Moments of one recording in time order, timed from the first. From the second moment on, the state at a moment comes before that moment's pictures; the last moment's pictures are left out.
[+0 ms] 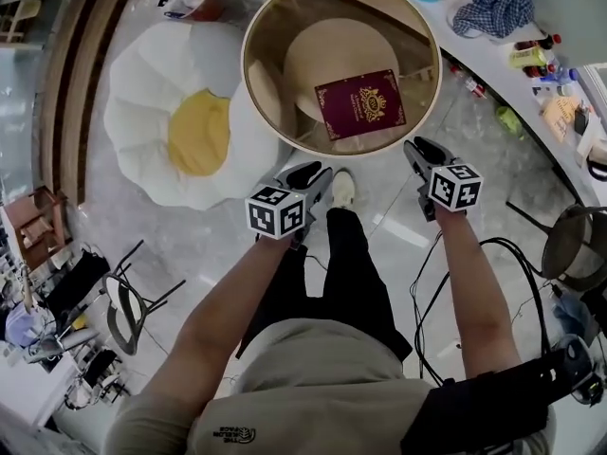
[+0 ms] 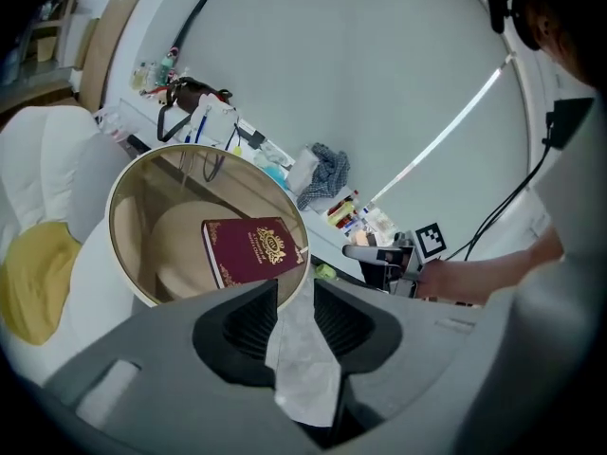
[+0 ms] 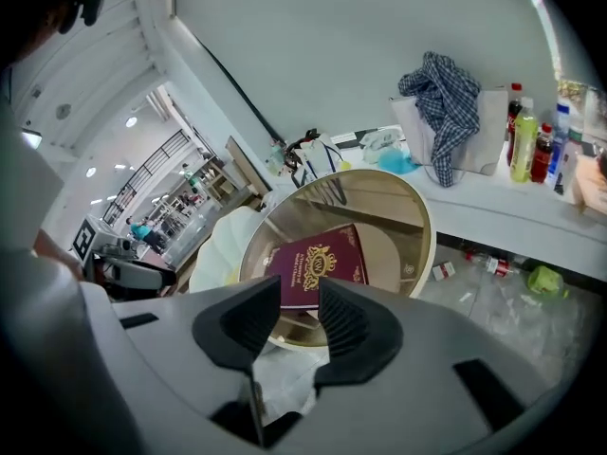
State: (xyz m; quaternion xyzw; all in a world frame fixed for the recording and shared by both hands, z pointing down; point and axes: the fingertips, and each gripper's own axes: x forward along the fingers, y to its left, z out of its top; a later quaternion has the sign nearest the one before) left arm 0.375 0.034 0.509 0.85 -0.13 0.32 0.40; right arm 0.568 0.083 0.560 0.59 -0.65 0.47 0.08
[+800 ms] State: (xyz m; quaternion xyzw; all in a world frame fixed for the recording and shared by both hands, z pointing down) left arm 0.395 -0.025 0.670 0.81 -0.16 0.33 0.46; right arm 0.615 0.000 0.689 0.58 -0.62 0.53 -0.01
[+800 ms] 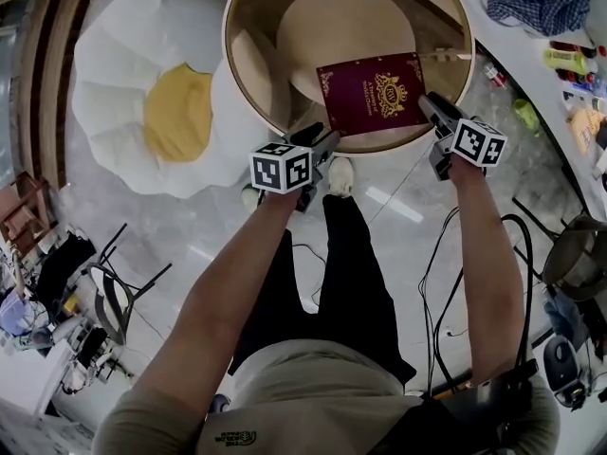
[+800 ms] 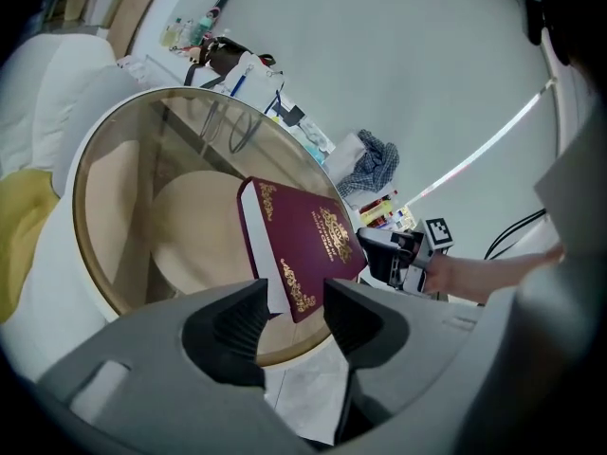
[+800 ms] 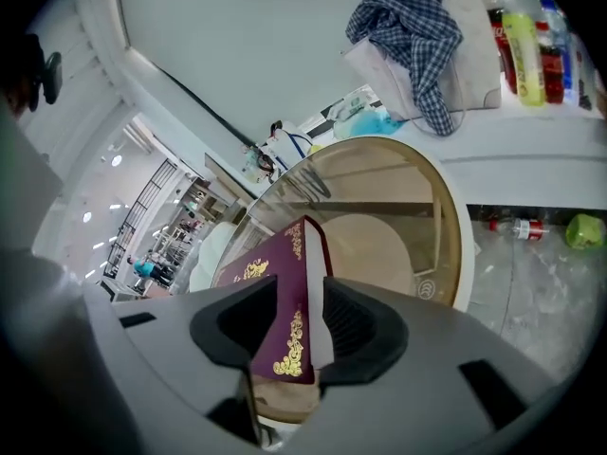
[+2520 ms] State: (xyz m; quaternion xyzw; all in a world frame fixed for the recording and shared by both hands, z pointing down) left arm 0.132 -0.074 0.617 0.80 -0.29 0.27 0.45; right arm 0.334 -0.074 0.622 0.51 -0.69 0.52 0.00
